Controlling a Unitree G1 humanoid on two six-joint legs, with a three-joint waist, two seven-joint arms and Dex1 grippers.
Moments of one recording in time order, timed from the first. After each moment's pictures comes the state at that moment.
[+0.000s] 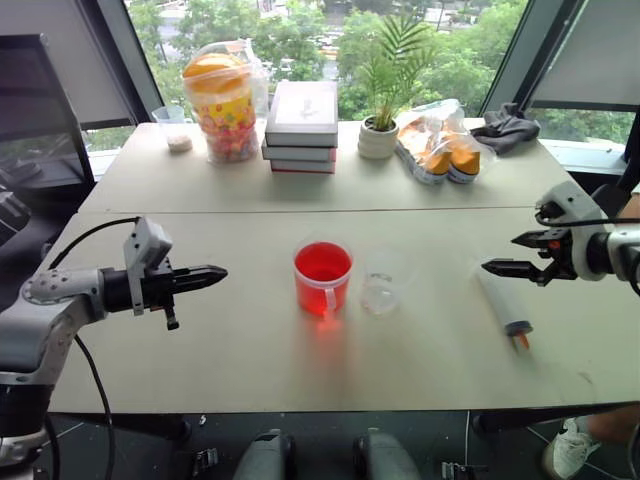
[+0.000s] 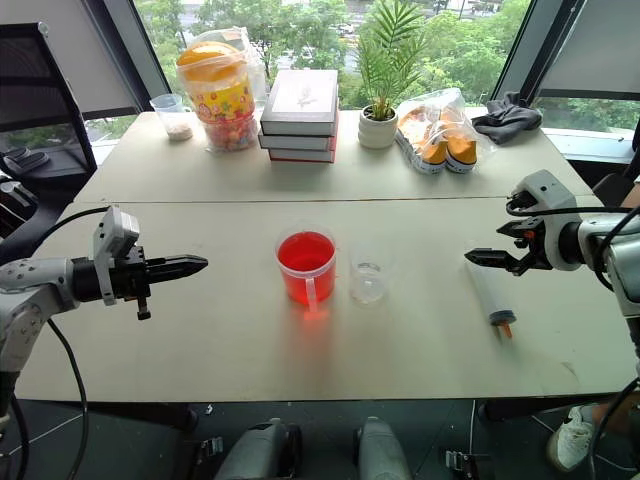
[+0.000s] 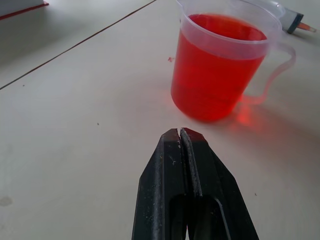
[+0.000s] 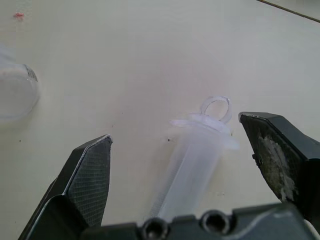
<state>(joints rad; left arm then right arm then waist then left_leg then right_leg) -0.25 0.88 0.18 -0.12 -0.59 0.54 -1.11 -0.58 -1.12 0.01 0.08 0.29 0.99 1.00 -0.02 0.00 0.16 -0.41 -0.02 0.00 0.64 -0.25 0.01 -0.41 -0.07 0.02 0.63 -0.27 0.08</state>
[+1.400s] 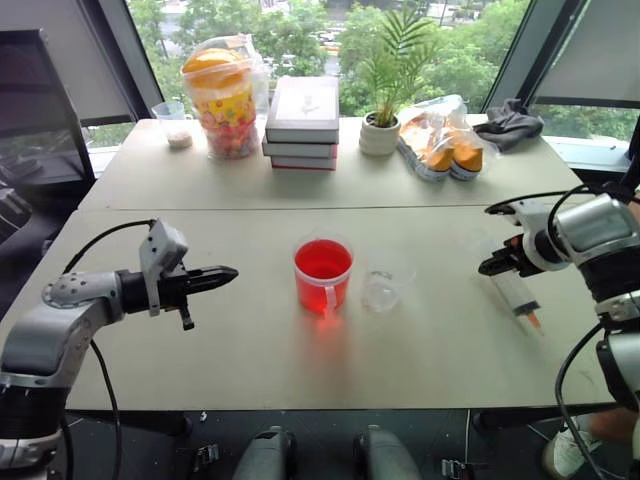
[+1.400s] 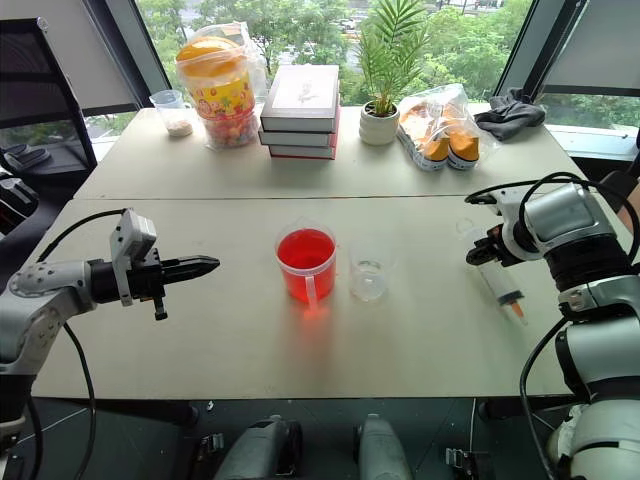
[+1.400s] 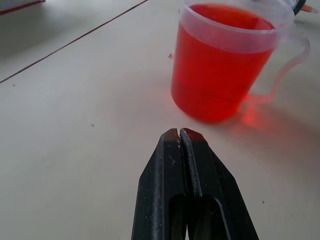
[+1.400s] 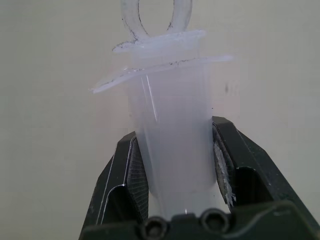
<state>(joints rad) -0.28 0.83 0.15 -0.14 -0.56 0.54 -1.04 -0.99 -0.94 0.31 0.44 0.11 1.25 0.91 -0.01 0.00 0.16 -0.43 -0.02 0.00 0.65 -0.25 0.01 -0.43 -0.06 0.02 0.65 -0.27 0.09</state>
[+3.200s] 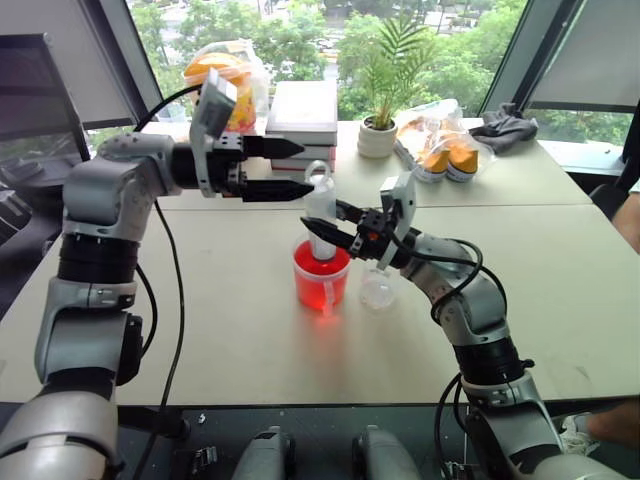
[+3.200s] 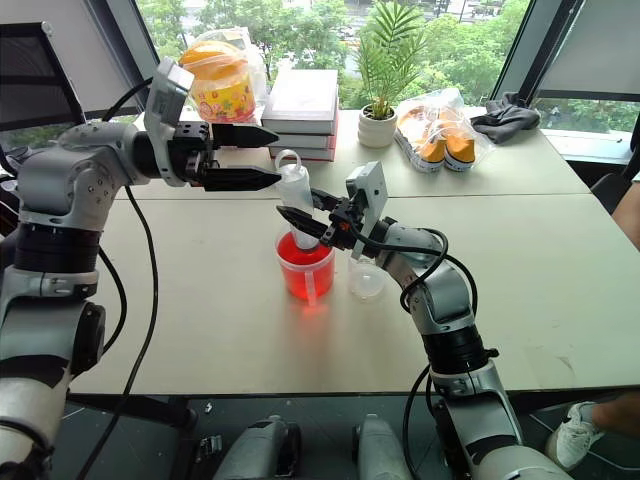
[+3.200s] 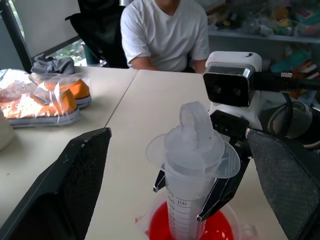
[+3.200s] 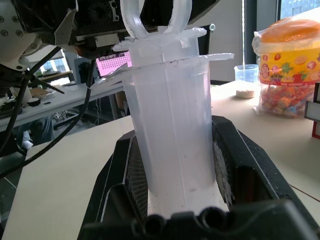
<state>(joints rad) -1.06 0.61 -0.03 0.25 -0.55 0.65 -1.30 -0.59 -0.26 0.10 -0.09 0.40 0.36 0.76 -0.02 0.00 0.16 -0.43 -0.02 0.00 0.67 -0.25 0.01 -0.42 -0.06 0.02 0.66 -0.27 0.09</state>
